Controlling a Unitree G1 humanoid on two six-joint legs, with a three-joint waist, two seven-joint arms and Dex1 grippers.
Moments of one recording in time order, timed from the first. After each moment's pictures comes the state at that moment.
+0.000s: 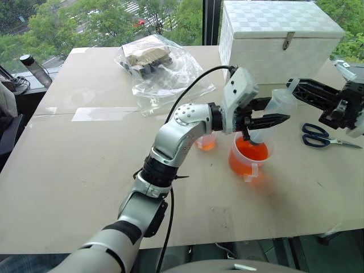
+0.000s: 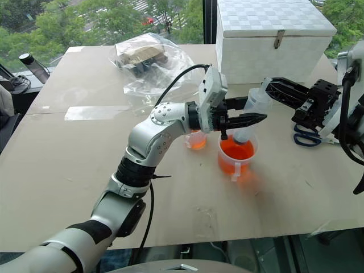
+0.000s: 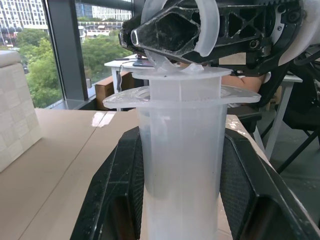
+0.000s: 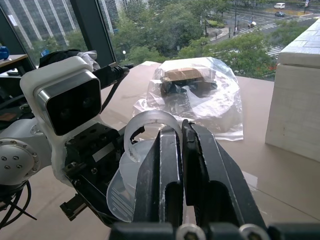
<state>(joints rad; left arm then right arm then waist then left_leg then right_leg) -0.82 0.08 -0.27 -0.04 -0.39 0.49 -0.87 -0.40 -0.95 -0.44 -0.50 1.38 0.90 0.34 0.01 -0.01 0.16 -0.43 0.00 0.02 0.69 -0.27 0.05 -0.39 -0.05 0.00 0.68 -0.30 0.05</state>
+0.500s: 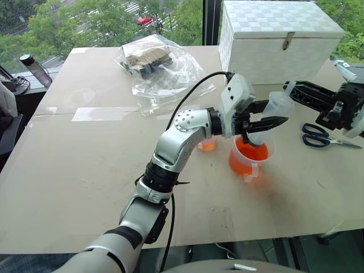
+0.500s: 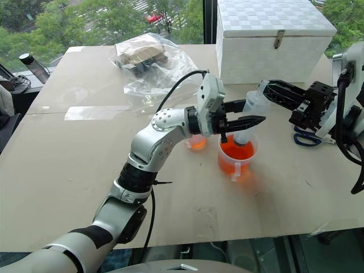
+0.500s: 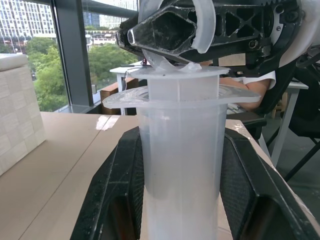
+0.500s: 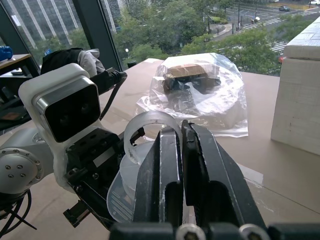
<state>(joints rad) -0.78 0.07 -0.28 -0.04 -0.37 0.44 -0.86 -0.40 -0.94 -0.42 -0.48 1.38 0.90 0.34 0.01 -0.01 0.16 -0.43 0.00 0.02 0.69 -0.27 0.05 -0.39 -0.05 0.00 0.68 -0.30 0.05</state>
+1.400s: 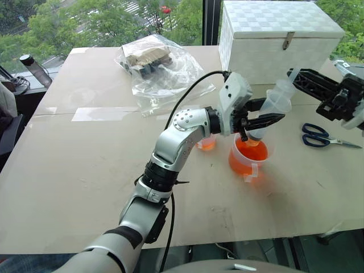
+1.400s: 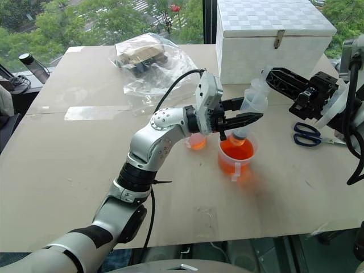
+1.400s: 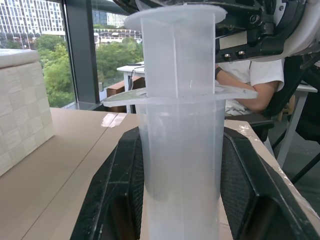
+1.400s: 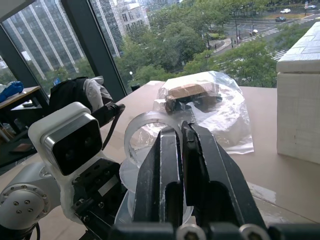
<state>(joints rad) -0.78 0.07 -0.26 -0.03 -0.37 0.45 -0.85 -0.47 -0.89 -0.42 -0.41 1.44 0.89 0.25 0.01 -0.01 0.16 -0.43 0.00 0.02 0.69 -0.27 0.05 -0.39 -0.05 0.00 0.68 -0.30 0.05</state>
